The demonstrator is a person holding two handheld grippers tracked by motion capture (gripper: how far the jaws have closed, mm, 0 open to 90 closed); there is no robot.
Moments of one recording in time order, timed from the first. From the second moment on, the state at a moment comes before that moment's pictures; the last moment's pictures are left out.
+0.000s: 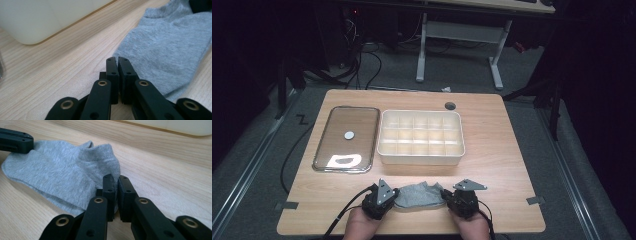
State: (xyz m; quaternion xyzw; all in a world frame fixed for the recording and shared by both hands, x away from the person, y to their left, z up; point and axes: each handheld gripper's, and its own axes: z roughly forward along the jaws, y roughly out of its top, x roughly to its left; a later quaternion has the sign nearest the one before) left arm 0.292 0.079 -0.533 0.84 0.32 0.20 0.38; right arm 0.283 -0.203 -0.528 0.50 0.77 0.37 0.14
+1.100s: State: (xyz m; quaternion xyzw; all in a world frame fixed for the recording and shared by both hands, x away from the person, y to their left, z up) left arm 0.289 0.005 -0.527 0.85 0.34 0.14 0.38; right arm 0.277 -0.209 -0.524 0.49 0.76 0.41 0.12
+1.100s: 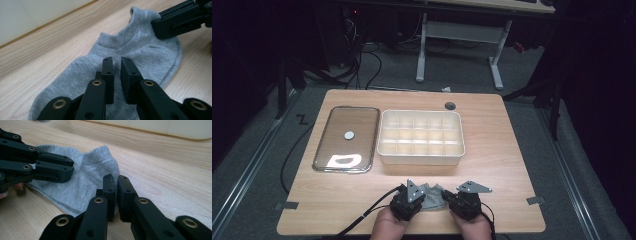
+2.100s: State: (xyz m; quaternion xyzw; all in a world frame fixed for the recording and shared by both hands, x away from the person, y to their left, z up) left arm 0.287 -0.014 -0.530 0.84 0.33 0.19 0.38; right arm 0.268 -0.208 -0.497 0.47 0.73 0.48 0.11
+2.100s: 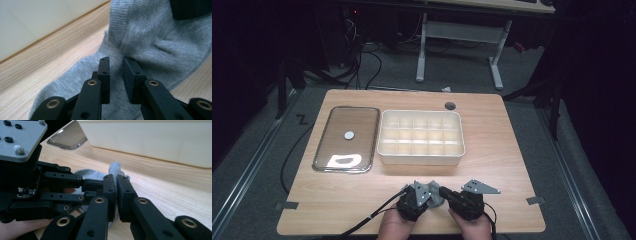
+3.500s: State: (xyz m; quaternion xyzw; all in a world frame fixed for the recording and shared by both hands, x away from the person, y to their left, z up) left arm 0.316 0.101 -0.532 0.76 0.44 -0.02 0.48; right arm 0.273 -0.195 -0.492 0.48 0.75 0.43 0.15
